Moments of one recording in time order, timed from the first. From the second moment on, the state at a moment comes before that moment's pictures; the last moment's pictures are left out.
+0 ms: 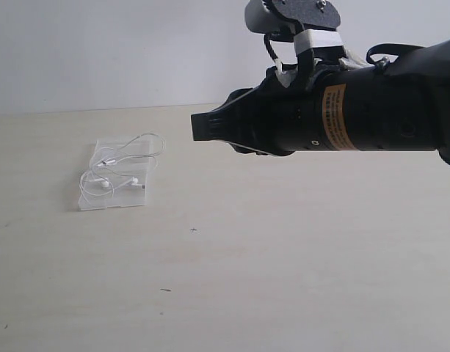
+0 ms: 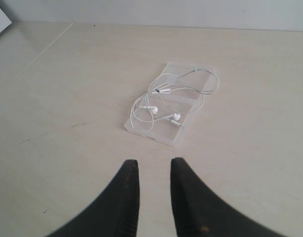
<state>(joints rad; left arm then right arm) -0.12 0.01 0.00 -1.60 0.07 1.41 0.68 1.42 -0.88 -1.74 -0.12 2.04</state>
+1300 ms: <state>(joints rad) -0.12 0.01 -0.05 -1.66 -0.06 1.48 0.68 1.42 -0.88 -1.74 -0.12 2.04</state>
